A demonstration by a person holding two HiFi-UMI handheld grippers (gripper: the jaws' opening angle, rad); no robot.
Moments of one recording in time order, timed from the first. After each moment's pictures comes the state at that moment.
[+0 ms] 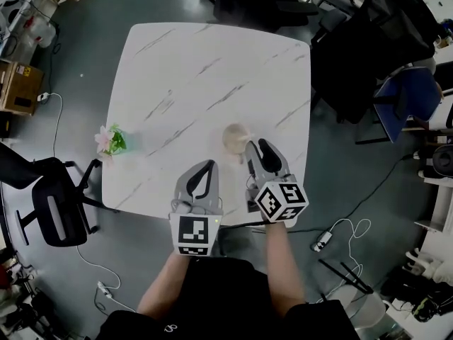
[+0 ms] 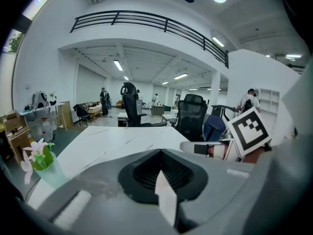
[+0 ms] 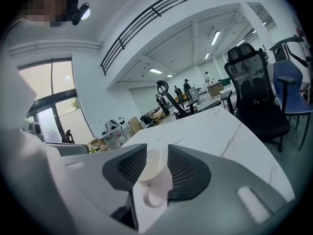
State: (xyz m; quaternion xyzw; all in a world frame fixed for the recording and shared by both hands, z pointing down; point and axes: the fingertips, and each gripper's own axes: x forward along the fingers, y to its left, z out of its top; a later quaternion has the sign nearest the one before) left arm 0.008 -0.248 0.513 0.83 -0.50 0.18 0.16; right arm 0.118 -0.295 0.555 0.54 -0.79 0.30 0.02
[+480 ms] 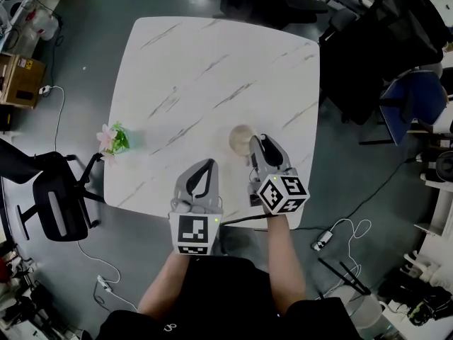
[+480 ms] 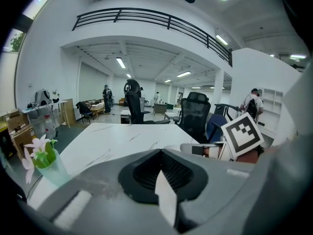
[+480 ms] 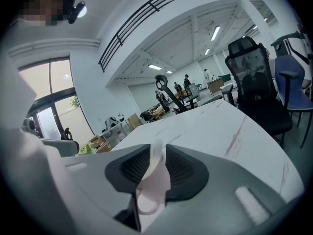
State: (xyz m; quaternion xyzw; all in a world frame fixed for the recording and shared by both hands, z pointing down) left arm -0.007 -0.256 0.526 0.82 -0.51 0.19 0.18; right arm 0.112 -0.313 0.585 0.53 -0.79 0.31 0.03
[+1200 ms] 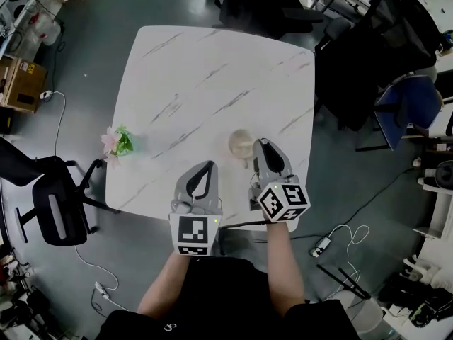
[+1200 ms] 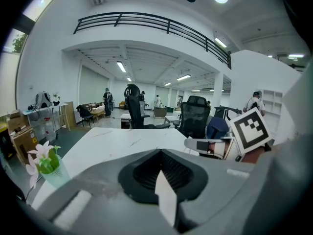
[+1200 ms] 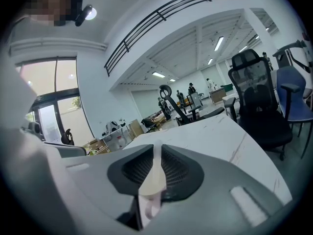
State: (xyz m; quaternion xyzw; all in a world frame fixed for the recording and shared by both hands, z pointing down) left arm -0.012 -0.255 0.508 0.82 -0.51 0.17 0.16; right arm 0.111 -0.309 0.541 0.54 -0.80 0.27 0.01
